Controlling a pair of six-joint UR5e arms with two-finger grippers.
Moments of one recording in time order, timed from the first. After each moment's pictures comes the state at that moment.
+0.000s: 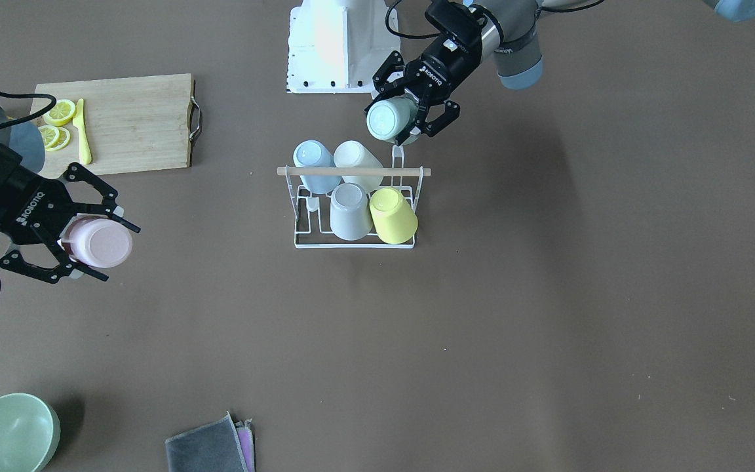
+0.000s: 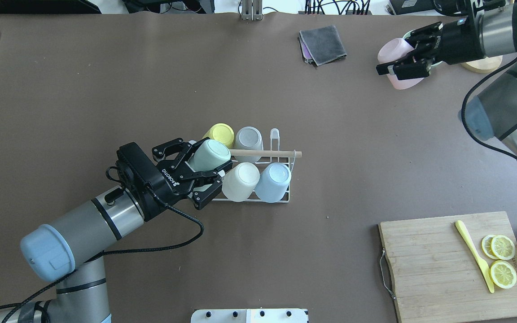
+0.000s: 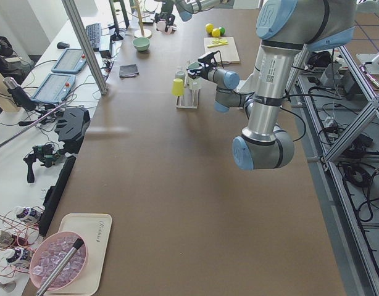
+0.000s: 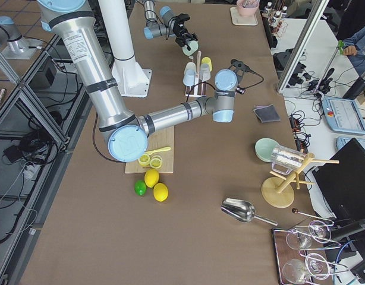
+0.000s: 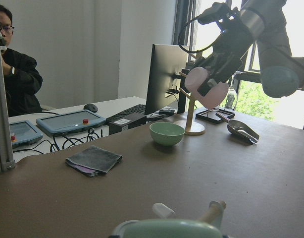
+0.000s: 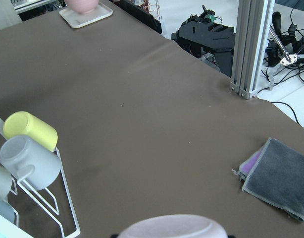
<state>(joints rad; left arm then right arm) -0.29 -1.91 -1.78 -2.96 -1.15 -0.44 1.05 -1.17 1.47 -0.27 2.33 0.49</state>
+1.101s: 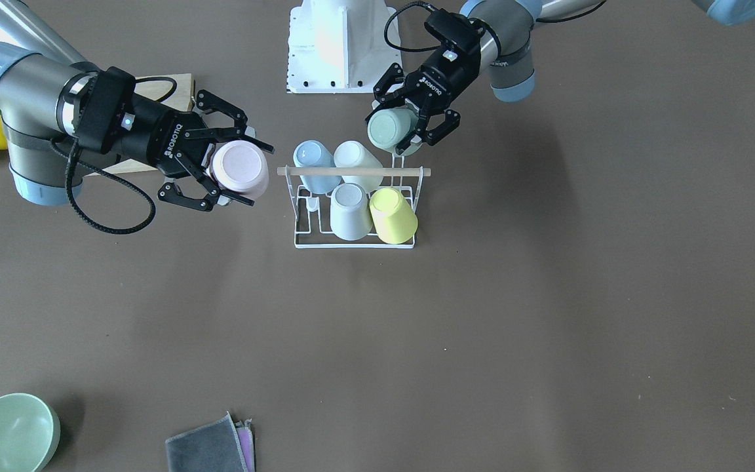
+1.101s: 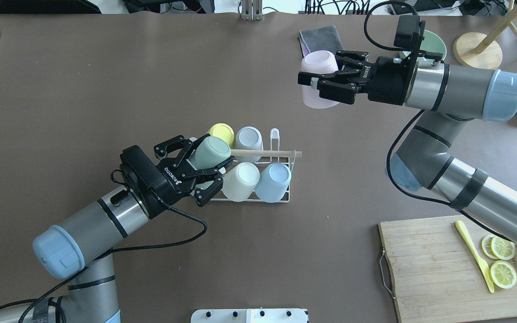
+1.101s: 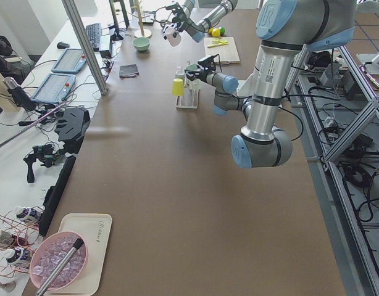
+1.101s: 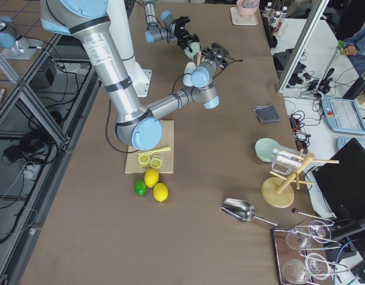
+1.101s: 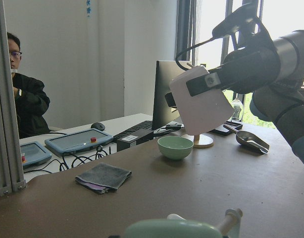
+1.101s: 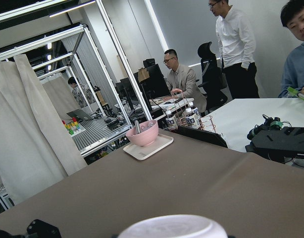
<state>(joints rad) -0.29 -1.94 -1.69 -3.06 -1.11 -0.37 0.79 -1.07 1.45 0.18 1.91 0.85</state>
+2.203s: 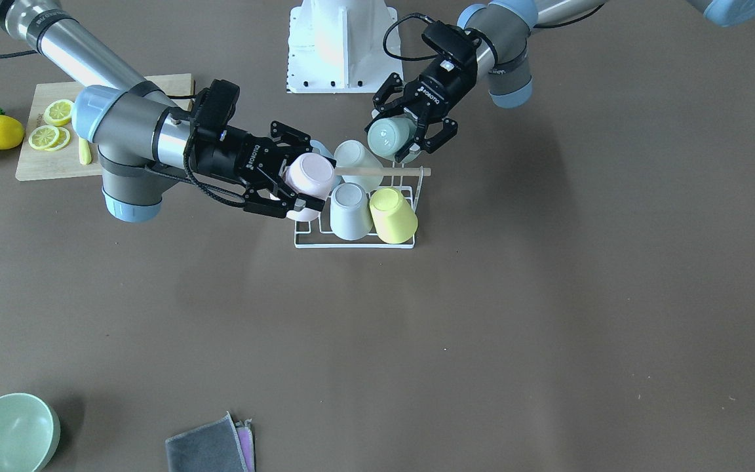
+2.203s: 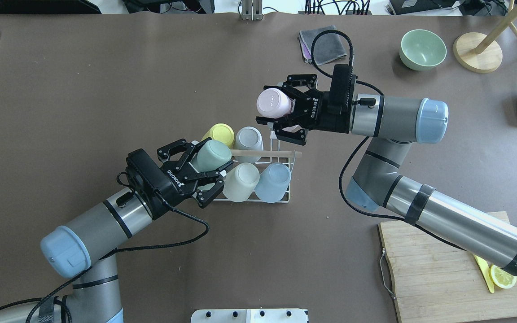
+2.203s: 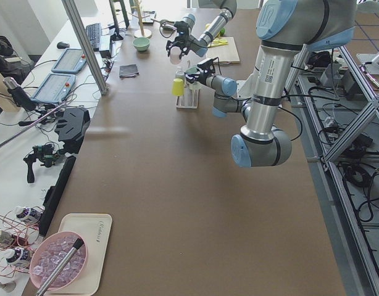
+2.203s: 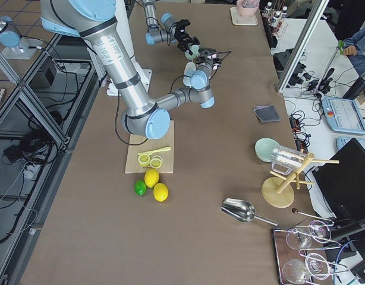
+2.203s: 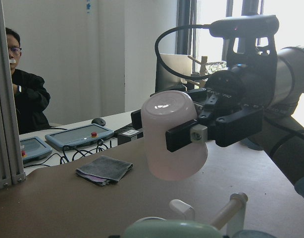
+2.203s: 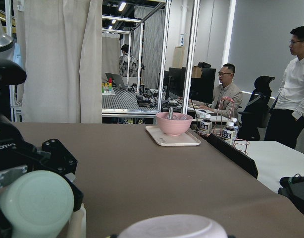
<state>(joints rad) -0.28 -1.95 -1.65 -3.08 -1.11 -0.36 0.66 -0.96 1.23 0.28 1.88 0.29</state>
